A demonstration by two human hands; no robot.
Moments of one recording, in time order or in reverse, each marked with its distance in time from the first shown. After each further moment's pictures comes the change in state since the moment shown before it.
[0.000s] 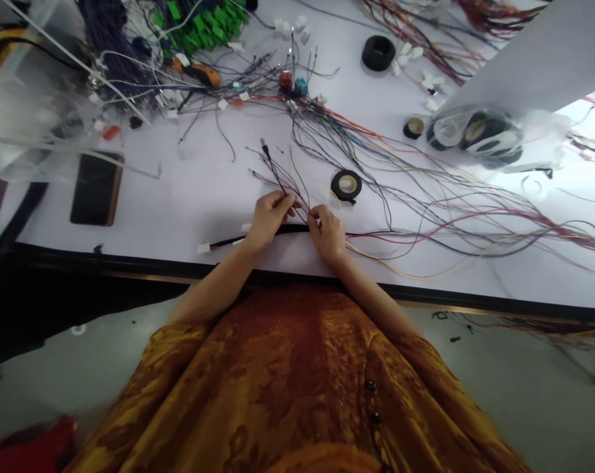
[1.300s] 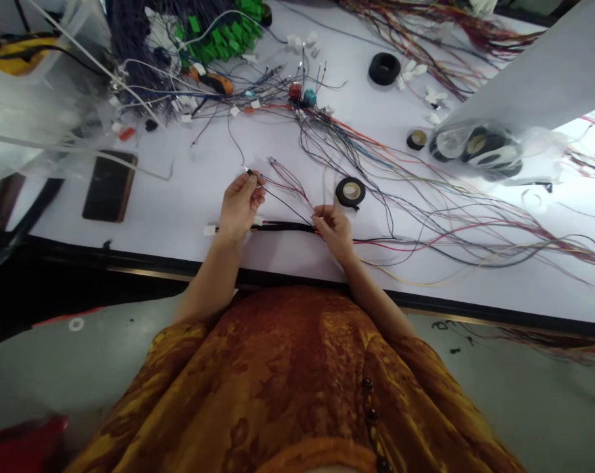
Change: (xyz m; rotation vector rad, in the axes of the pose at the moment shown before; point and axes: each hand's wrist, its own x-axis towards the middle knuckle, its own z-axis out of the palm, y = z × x) left_hand 0.024 0.020 -0.054 -0.504 0.278 -0.072; right_hand 0.011 0.015 0.001 0.657 0.027 0.023
